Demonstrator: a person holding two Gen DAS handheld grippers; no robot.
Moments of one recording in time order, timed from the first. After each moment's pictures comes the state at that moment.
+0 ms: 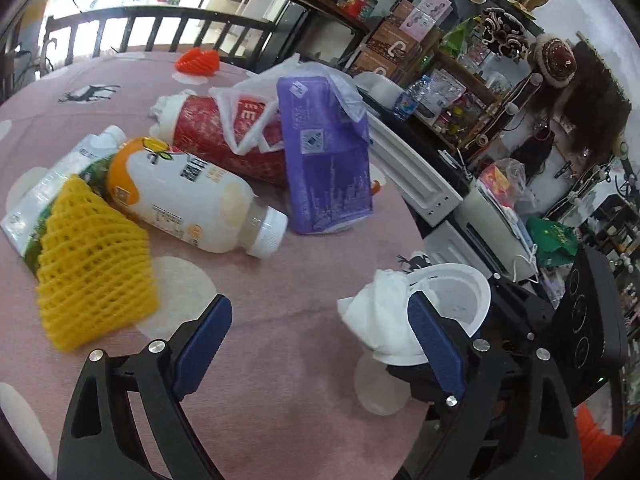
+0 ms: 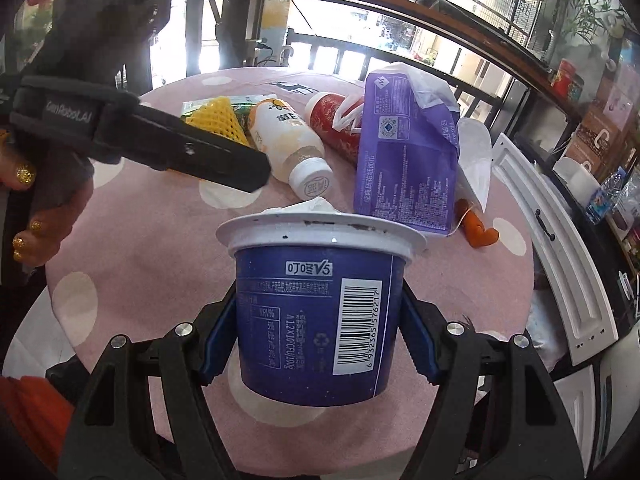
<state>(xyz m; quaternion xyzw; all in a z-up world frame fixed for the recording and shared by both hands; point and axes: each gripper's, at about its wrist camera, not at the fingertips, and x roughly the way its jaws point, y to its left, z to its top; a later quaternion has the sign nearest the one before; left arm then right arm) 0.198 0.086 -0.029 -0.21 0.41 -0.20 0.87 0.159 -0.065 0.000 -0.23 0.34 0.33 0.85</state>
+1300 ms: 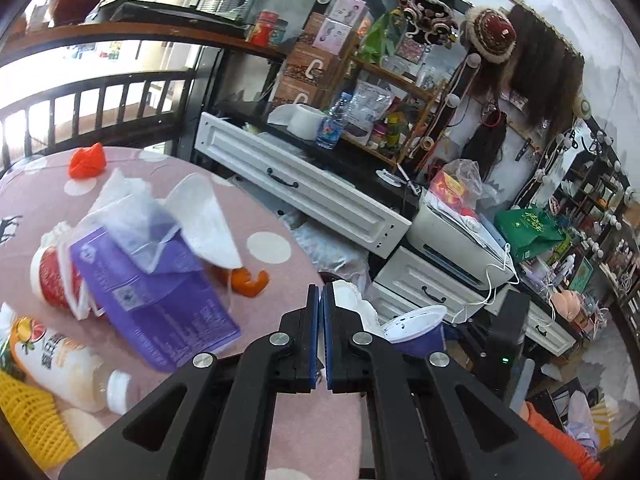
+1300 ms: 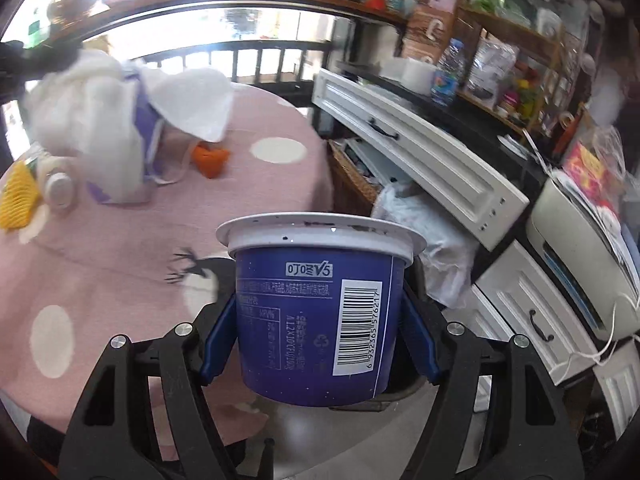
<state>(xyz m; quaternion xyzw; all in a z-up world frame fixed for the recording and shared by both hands) 0.265 -0.037 0.052 -0.11 0.33 -0.26 0.90 0.254 -0.254 -0.025 -0.09 0.39 0.07 0.92</state>
